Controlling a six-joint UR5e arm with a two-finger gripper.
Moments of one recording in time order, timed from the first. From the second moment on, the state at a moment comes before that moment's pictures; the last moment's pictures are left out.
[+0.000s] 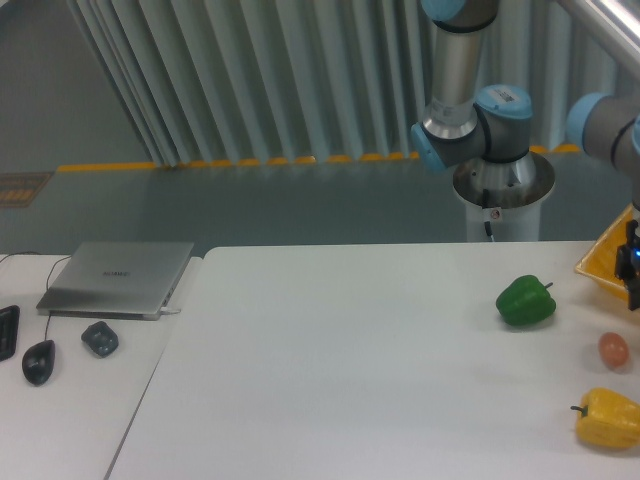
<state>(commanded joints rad) 2.62 -1.94 -1.50 -1.06 1.58 1.54</state>
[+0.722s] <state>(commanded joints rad) 2.66 -2.02 -1.45 -0.99 1.58 1.47</state>
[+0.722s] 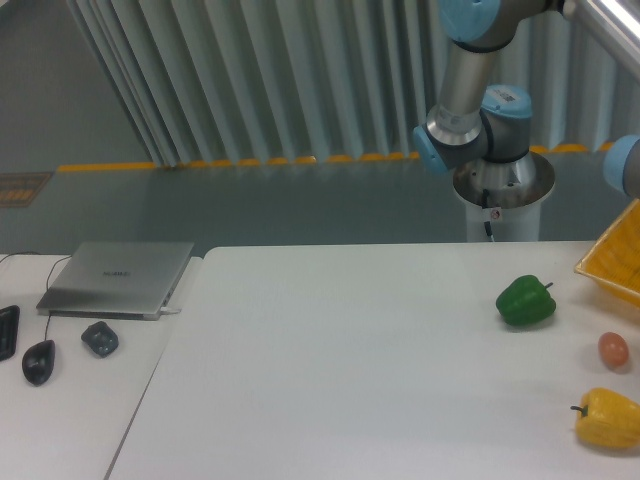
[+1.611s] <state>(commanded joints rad) 2.66 -2.08 -1.49 -0.94 1.58 1.29</state>
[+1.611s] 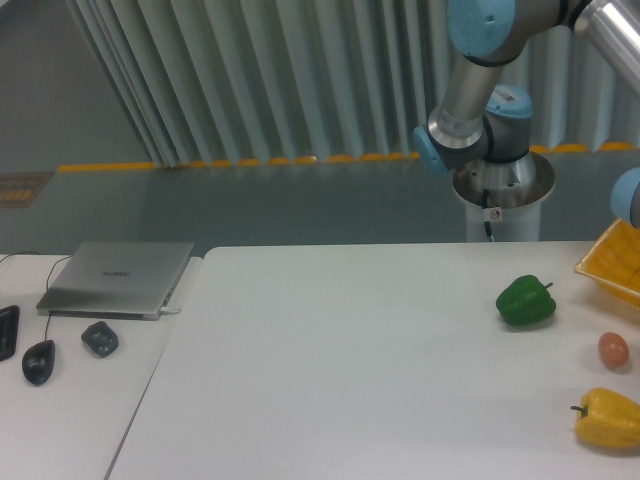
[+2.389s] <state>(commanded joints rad) 2.67 -2.12 -1.49 -0.91 1.63 1.29</state>
